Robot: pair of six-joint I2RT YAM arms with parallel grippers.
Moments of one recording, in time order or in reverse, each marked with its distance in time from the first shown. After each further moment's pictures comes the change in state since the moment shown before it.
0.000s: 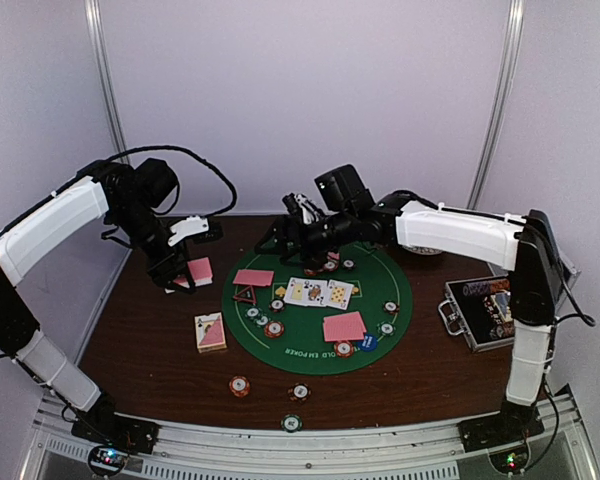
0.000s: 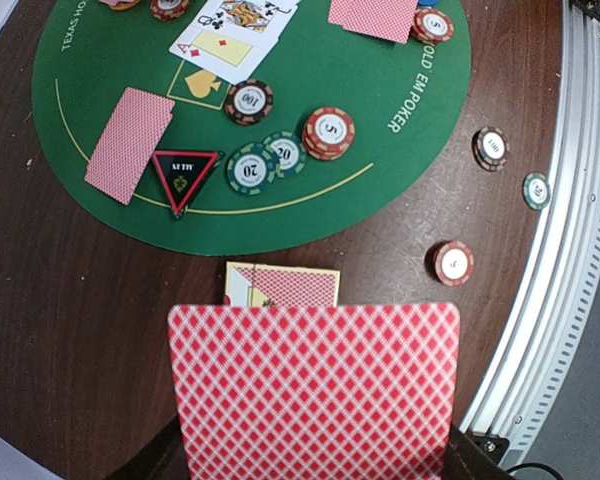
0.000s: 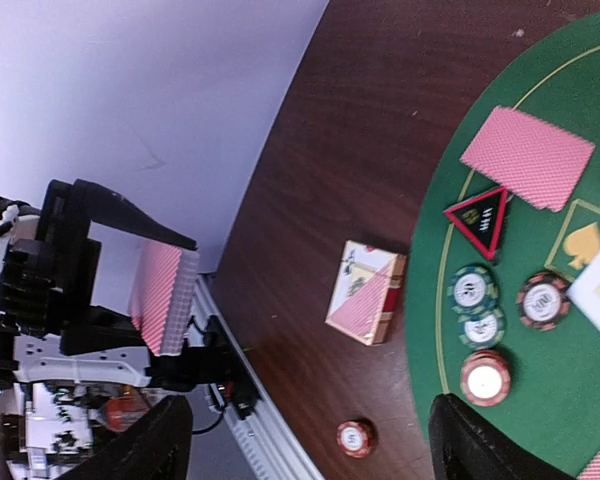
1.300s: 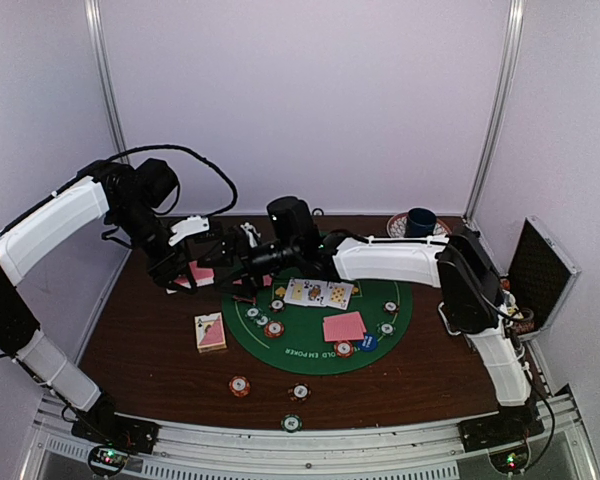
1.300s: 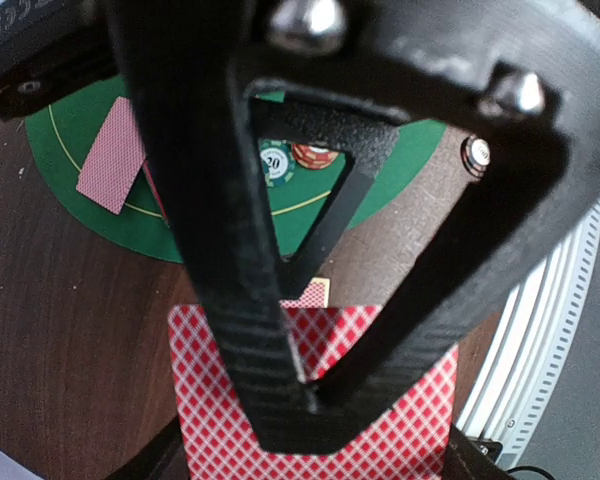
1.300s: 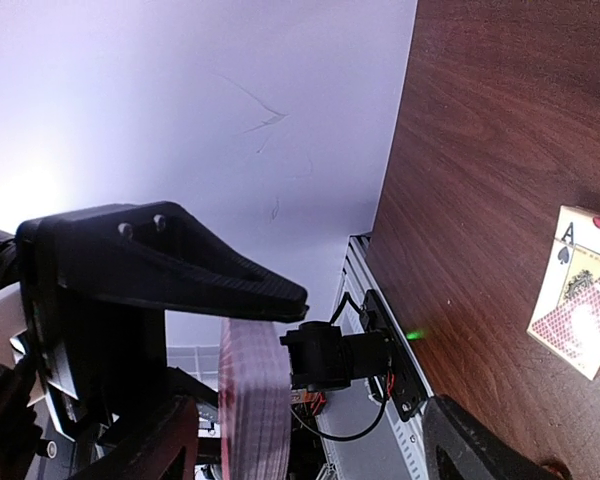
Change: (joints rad) left arm 0.000 0.002 0.000 0.000 0.032 0.003; right arm 0.114 0.351 0.193 0.489 -0.283 0.547
